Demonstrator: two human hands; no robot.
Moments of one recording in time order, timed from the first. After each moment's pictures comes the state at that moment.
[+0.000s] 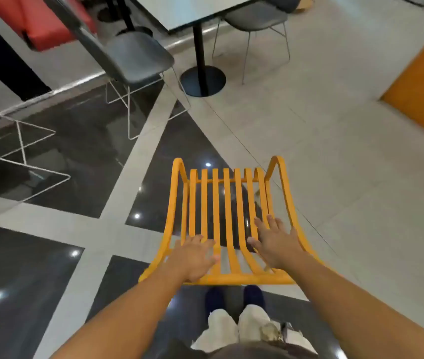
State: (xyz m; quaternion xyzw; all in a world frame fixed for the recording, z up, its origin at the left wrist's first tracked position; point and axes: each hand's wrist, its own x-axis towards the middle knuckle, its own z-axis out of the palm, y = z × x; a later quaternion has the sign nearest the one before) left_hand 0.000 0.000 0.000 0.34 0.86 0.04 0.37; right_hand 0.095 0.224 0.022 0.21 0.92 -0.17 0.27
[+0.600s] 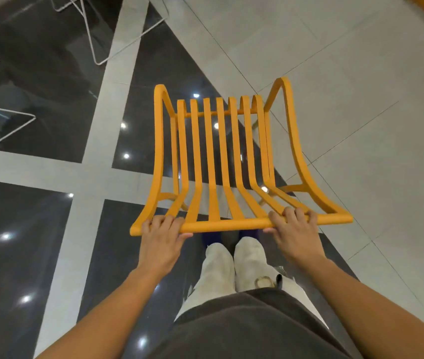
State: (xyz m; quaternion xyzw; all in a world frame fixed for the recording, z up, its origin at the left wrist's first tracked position) left_hand 0.048 -0.087 -0.059 0.35 0.93 0.05 0.11; right_hand 0.195 0.204 -0.039 0.16 0.97 -0.03 0.19
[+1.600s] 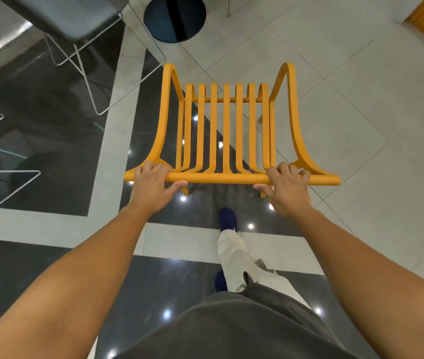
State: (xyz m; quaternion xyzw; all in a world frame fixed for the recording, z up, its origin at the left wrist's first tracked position) left_hand -0.307 0.072 -0.062 0.35 0.93 0.10 0.11; right_hand -0.108 0.348 -0.055 0.26 0.95 -0.12 0.11
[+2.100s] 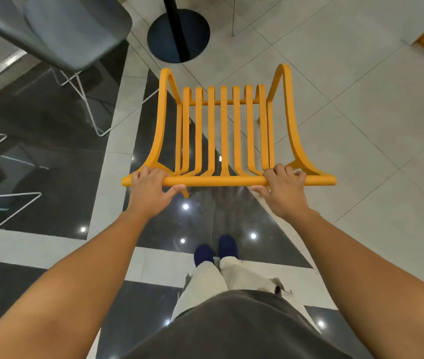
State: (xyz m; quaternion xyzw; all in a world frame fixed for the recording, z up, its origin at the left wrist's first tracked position) left_hand -0.427 0.159 -0.063 0.32 0.93 0.12 0.11; right_hand -0.239 0.443 -0.057 0.23 0.96 -0.11 0.09
